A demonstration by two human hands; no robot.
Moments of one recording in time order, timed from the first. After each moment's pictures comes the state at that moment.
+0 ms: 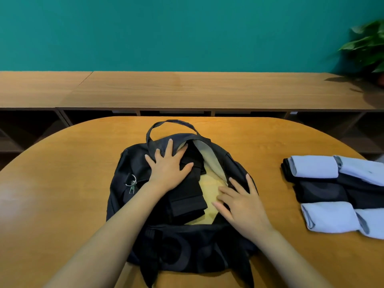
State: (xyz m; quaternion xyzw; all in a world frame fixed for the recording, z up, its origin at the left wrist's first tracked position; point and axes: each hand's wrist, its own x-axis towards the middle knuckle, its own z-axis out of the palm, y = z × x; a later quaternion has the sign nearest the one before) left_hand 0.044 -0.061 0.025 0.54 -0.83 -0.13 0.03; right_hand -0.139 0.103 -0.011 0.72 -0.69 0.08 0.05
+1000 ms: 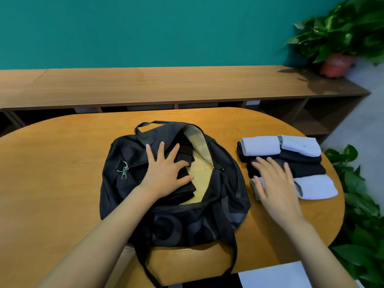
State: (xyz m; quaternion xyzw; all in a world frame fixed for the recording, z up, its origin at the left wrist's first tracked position) left_hand -0.020 0.020 0.031 0.38 -0.92 0.04 -0.03; right_hand -0.261 0.207 0.019 0.56 -0.81 0.15 0.11
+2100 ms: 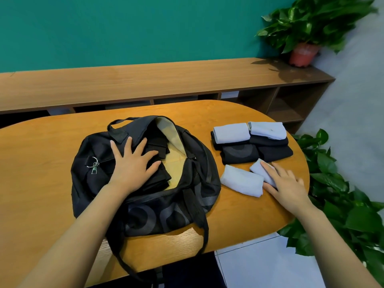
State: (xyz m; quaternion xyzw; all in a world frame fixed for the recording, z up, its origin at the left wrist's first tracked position) left_hand -0.015 0.025 0.020 0.42 -0.91 0.05 0.04; right_hand -0.351 0.289 -0.011 0.47 -0.88 0.00 -0.06
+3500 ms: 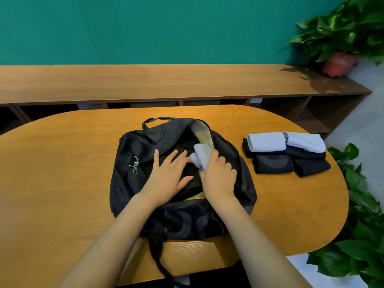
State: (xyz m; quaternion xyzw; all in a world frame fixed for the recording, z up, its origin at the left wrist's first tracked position) left_hand 0.011 0.035 0.015 0.33 -0.94 -0.04 0.09; right_hand -0.124 0.107 0.018 0.44 -0.90 0.05 0.04
